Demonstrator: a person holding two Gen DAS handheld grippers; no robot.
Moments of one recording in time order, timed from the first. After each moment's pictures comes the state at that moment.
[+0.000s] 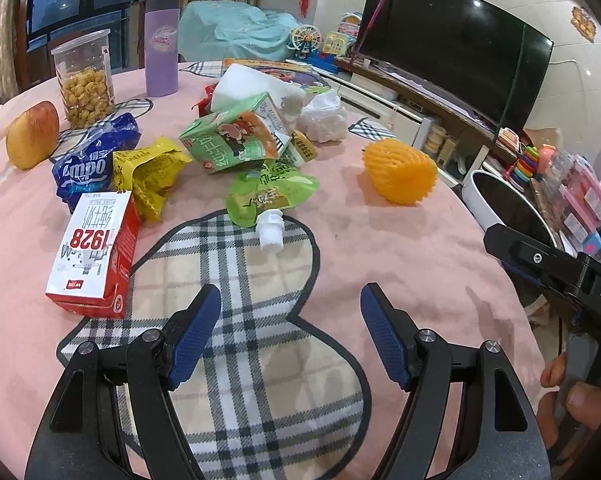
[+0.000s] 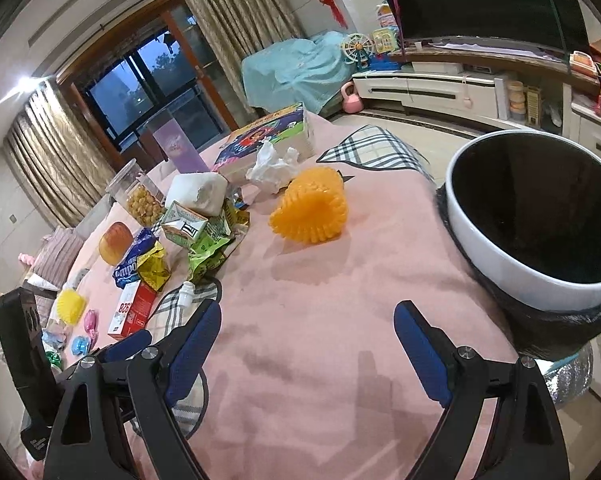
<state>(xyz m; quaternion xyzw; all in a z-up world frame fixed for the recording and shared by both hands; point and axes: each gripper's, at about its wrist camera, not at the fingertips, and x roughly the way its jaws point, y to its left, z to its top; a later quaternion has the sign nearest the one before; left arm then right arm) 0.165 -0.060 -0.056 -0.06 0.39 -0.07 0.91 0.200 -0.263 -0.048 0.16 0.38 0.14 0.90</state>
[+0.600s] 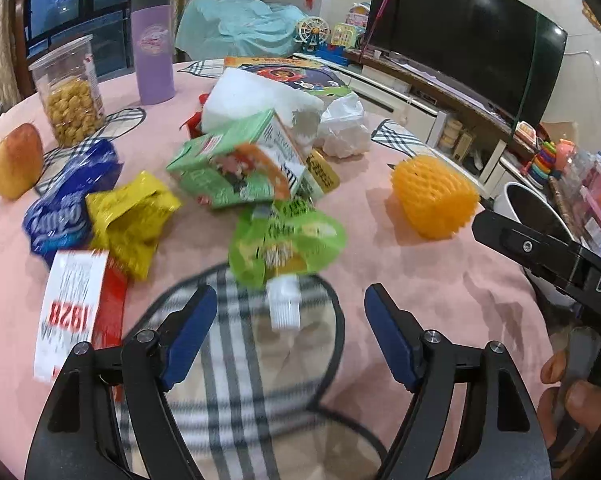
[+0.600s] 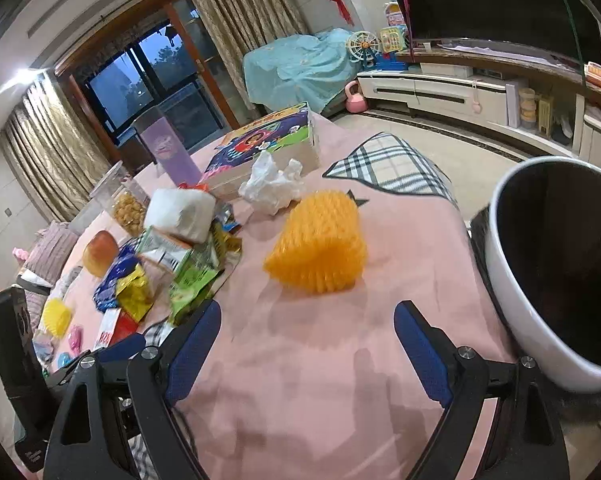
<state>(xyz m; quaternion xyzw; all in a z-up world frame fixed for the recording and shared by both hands) 0.226 -0.065 -0.060 -0.04 0.41 -0.05 0.91 0.259 -0.248 -0.054 0.14 0.38 0.14 0.90</state>
